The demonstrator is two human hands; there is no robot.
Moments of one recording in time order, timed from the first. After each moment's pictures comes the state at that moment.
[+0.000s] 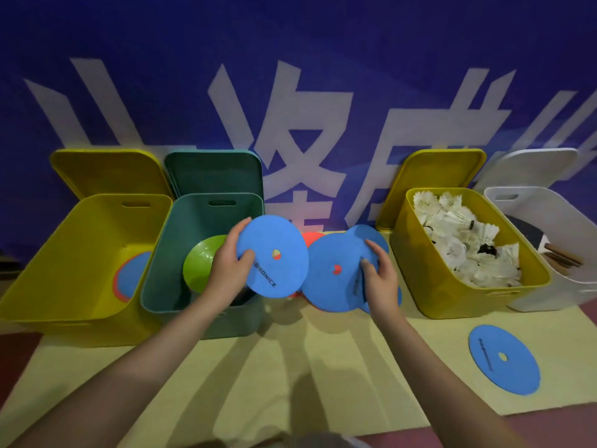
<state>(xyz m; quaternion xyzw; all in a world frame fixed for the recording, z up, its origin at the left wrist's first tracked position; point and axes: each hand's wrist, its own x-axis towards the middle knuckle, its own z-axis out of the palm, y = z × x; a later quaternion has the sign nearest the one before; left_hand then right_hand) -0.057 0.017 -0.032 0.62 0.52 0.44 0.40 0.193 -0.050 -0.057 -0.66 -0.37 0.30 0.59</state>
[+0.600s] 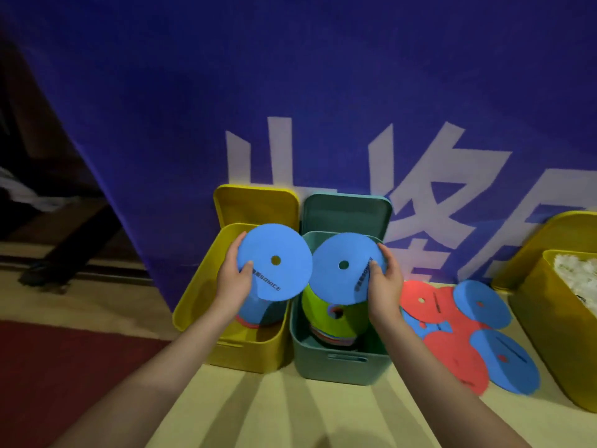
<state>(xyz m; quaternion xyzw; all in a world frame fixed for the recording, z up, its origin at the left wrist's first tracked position) -0.314 0.073 -0.015 0.51 0.59 0.52 0.34 -0.064 0.065 -0.022 -0.59 -0.34 0.33 0.66</state>
